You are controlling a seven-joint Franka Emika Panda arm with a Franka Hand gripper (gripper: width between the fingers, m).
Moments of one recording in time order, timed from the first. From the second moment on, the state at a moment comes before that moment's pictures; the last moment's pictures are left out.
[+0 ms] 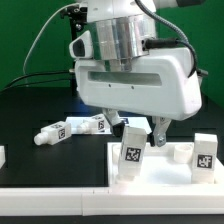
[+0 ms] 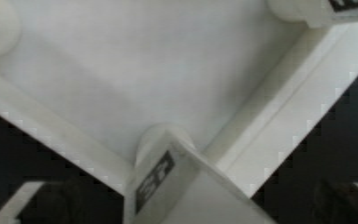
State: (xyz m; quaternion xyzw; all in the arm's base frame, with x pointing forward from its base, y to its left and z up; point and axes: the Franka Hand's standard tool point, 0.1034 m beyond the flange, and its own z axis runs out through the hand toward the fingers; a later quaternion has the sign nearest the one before) arm 0.630 0.011 0.086 -0.92 0.38 0.01 0.08
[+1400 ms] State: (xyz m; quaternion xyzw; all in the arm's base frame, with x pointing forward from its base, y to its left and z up) arm 0.635 -0.004 0.082 -0.88 0.46 -0.02 0.07
